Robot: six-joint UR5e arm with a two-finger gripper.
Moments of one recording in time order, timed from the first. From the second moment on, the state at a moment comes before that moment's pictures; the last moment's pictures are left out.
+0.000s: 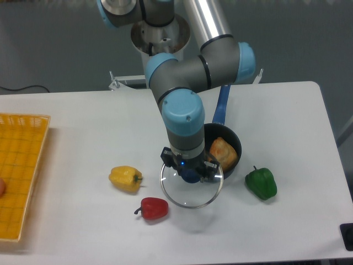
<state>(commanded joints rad) 2.41 -1.97 -1.46 -1.19 1.63 0.86</state>
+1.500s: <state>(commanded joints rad) 2.59 -1.78 -1.81 -1.03 1.49 1.32</state>
